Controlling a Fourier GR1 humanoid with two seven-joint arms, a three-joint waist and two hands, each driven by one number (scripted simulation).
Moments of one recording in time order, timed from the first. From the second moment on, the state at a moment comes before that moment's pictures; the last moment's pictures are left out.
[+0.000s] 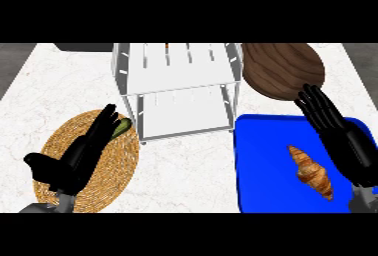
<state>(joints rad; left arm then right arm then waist) -0.05 0.40 -0.32 -1.65 0.36 0.16 0.07 -0.08 -0.47 0.15 -1.71 -0.40 0.09 -0.06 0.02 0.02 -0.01</state>
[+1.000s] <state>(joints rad) -0.11 0.30 -0.28 -1.36 0.23 0.09 -0.13 -0.13 -0.43 0.21 -1.53 -0.07 0.00 -0.16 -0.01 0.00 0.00</state>
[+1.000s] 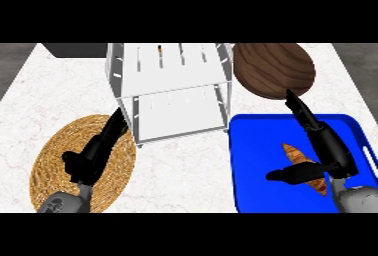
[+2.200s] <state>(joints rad) -0.14 0.26 -0.23 -1.32 0.20 0.05 -0.13 -0.10 -0.89 0.33 -2.13 0.29 0.47 0.68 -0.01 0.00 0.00</state>
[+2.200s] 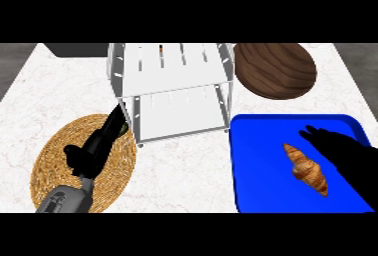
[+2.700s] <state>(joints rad) -0.14 0.23 -0.21 -1.31 0.17 0.02 -0.14 -0.07 -0.75 0.40 -1.98 0.54 0.45 0.71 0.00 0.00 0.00</state>
